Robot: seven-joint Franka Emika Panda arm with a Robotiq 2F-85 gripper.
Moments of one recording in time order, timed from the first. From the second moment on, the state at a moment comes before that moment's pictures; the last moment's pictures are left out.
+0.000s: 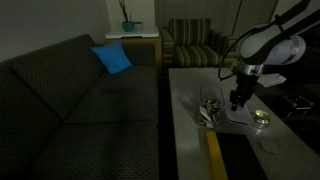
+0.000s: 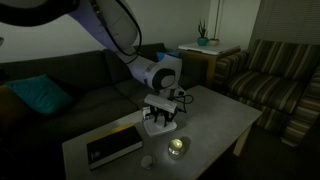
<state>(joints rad) -0.03 1.48 0.10 -0.97 -0.01 2.32 -0.35</state>
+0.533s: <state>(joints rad) -0.03 1.48 0.11 -1.00 0.02 2.32 -0.30</state>
